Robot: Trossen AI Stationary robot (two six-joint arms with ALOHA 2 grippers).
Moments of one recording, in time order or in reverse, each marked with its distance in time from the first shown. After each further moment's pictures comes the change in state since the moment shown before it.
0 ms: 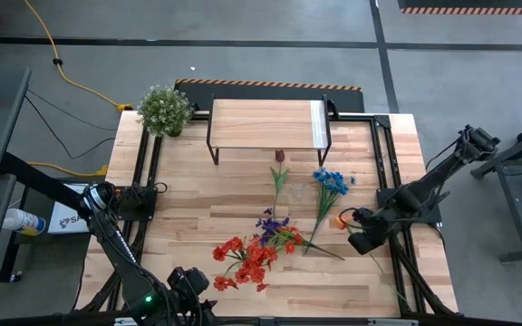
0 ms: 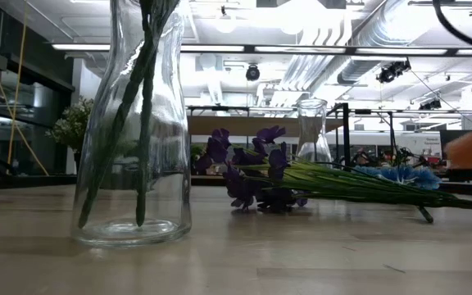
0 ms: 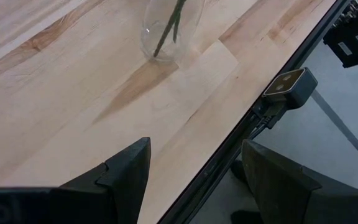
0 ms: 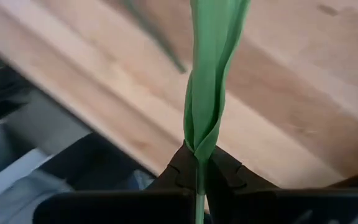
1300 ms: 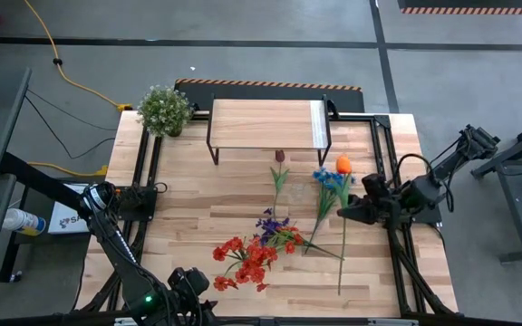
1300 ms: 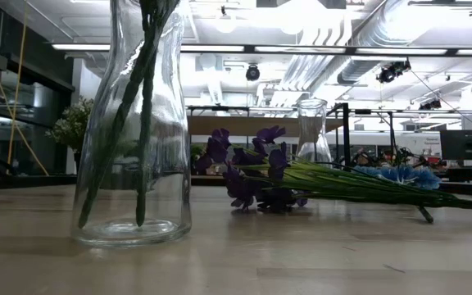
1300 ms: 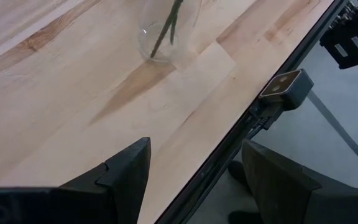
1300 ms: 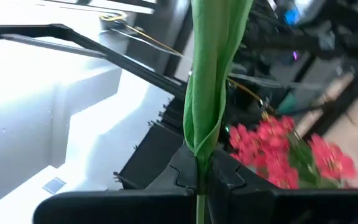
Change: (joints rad) left arm 0.000 0.000 0.000 0.011 -0.005 0.000; right arm 0.000 -0.095 0.002 1.253 0.655 -0.770
